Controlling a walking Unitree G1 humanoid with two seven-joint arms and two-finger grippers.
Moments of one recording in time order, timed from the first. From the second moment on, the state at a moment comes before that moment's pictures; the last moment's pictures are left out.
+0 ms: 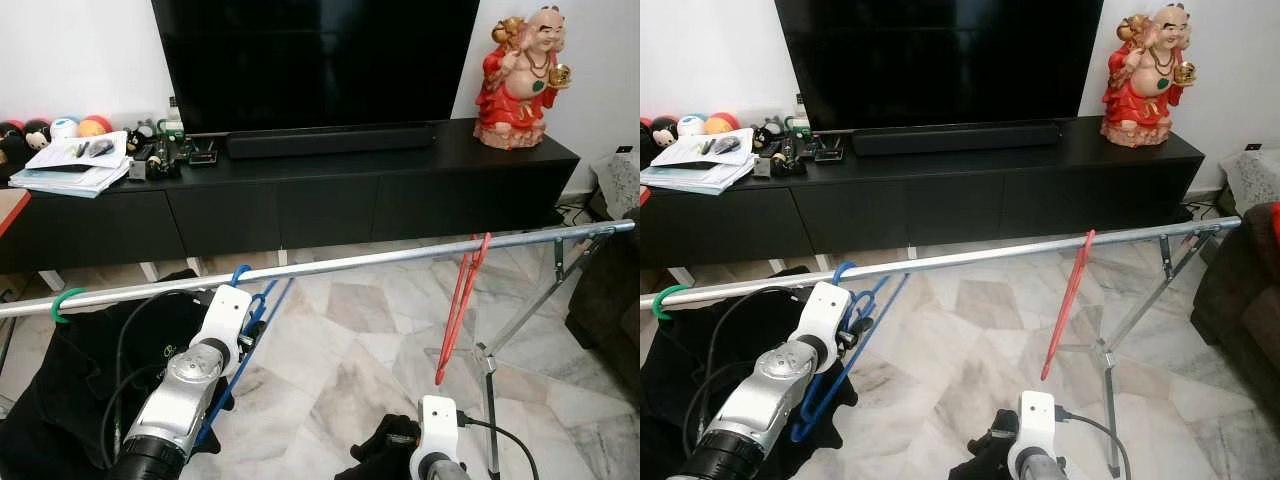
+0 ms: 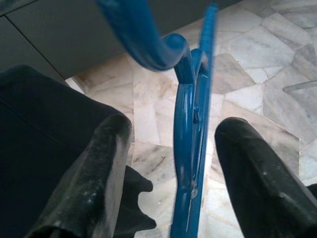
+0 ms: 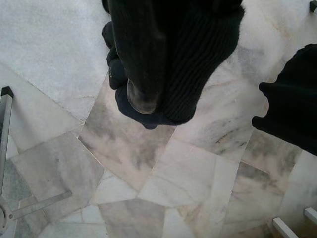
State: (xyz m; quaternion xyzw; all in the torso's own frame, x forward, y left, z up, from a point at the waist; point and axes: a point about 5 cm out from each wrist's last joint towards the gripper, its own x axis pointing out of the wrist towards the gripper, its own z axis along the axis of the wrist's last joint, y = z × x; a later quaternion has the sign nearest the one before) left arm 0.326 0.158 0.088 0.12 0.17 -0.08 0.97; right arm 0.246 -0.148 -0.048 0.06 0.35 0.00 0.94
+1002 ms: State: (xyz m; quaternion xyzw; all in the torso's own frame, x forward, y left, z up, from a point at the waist) left arm 0.325 0.157 0.086 0.13 0.19 -0.10 0.97; right arm 0.246 -0.145 -0.049 0.06 0.35 0.01 0.93
